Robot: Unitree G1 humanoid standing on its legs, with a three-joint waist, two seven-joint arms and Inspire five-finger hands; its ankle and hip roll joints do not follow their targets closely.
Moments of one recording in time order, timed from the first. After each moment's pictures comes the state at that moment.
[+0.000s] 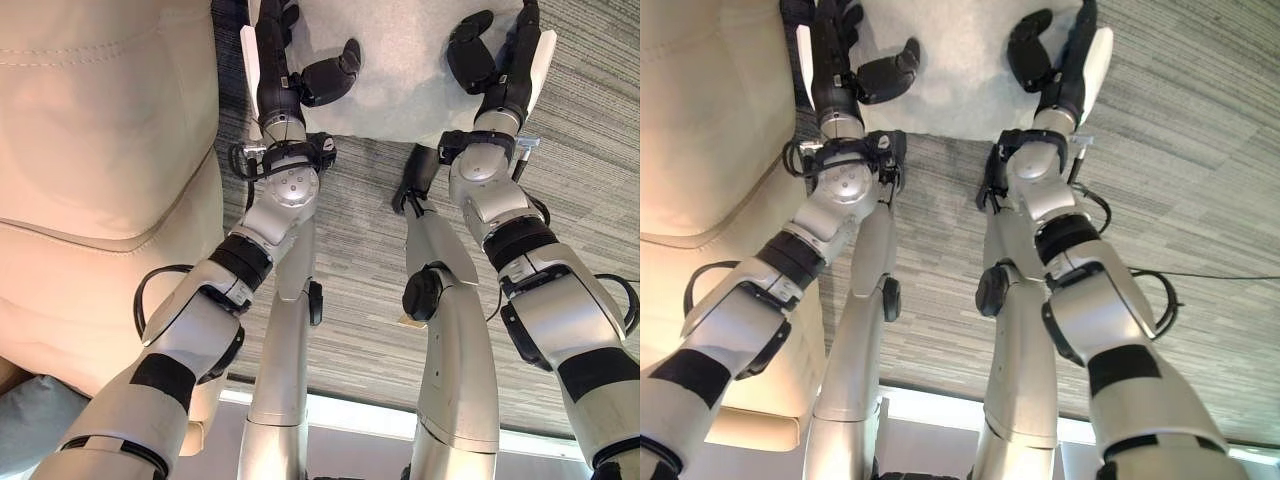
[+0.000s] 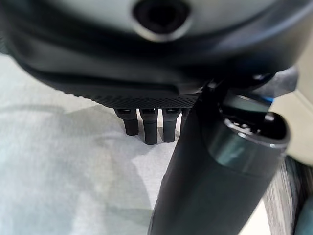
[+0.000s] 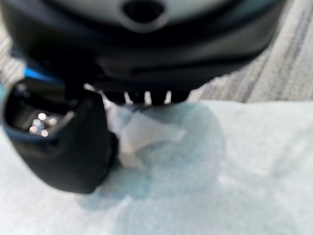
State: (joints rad) left arm -1.24 0.22 -0.56 0.77 -0.60 -0.33 0.73; right arm -1.31 -0.44 0.51 1.04 0.43 -0.21 -0.69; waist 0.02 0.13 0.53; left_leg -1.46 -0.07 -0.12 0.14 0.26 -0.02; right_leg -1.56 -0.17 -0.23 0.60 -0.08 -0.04
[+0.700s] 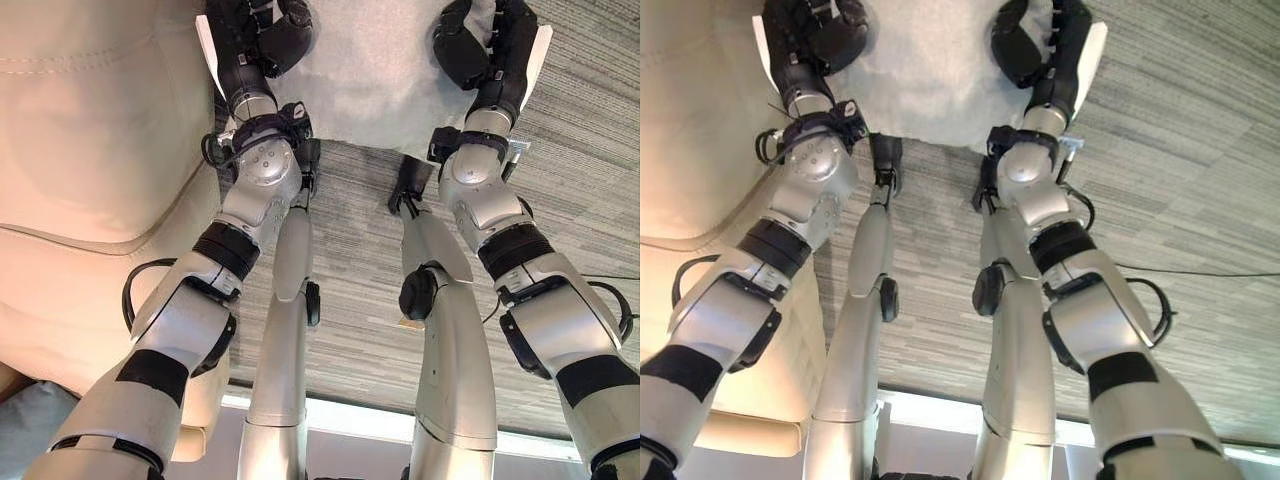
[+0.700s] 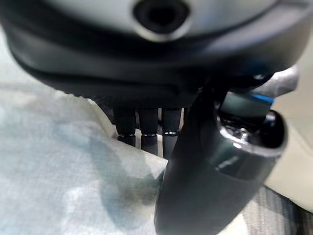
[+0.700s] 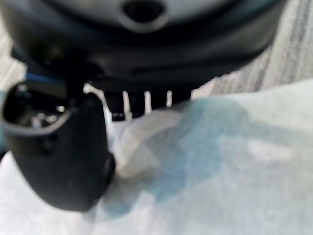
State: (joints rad) left arm -1.25 0.30 -0.49 0.76 -0.68 -0.32 0.72; right arm -1.23 -0.44 0.50 0.84 0.46 -0.20 -0.72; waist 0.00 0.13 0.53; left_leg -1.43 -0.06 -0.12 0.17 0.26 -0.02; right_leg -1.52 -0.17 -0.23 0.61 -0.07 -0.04
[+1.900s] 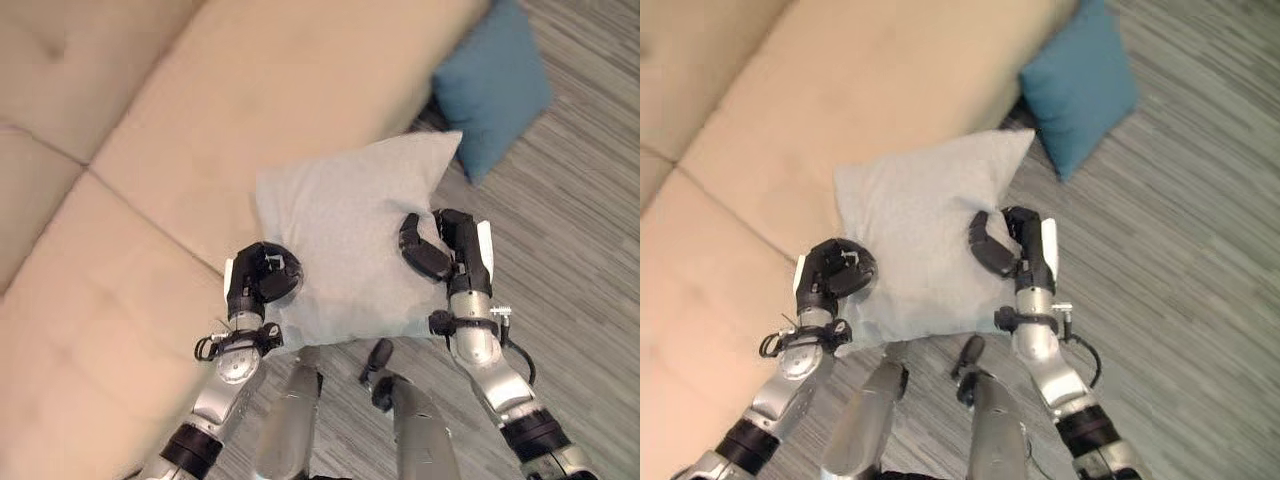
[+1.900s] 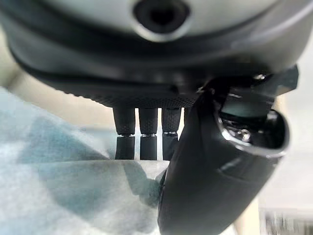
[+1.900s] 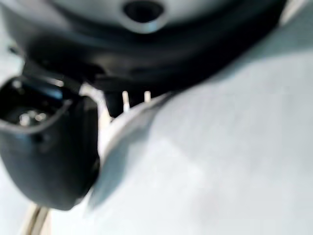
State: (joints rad) left arm -0.10 0.33 -0.38 0.11 -0.45 -0.19 0.48; right arm -0.17 -0.49 0.31 0.06 0.05 -0.13 -0.48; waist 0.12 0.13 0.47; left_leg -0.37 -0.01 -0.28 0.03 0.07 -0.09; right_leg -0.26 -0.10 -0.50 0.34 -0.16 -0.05
